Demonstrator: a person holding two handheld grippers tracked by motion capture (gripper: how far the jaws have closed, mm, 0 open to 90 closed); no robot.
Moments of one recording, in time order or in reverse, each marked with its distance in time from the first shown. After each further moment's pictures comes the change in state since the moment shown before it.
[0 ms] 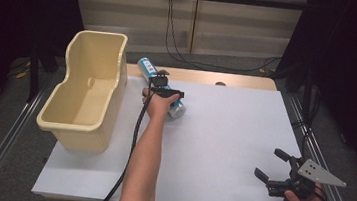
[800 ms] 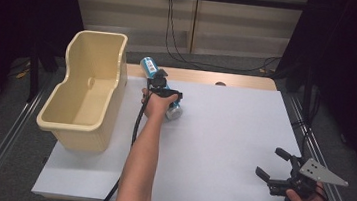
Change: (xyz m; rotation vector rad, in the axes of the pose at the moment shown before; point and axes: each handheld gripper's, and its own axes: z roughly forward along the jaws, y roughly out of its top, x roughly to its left) left arm 0.000 -0.001 0.001 0.130 -0.010 -0.062; right arm -0.003 0.002 -0.001 -0.006 0.002 0.003
